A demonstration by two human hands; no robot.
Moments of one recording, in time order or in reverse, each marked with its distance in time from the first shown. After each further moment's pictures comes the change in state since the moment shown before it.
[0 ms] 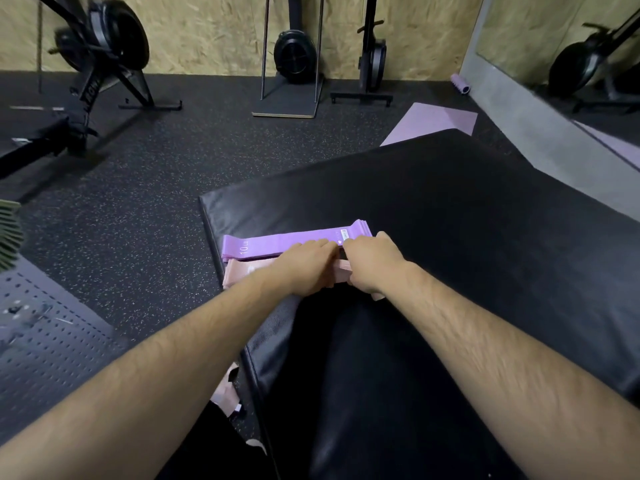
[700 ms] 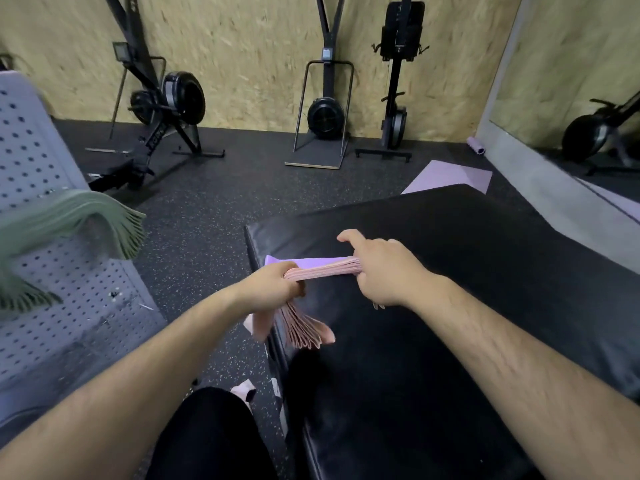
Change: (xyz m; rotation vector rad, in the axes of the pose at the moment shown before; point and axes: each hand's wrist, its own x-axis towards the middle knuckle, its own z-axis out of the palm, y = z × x) left_hand -0.148 -0.003 -0.089 -0.595 0.071 -0.389; right_hand -0.104 -0.029 -0.099 0.193 0.250 -0.183
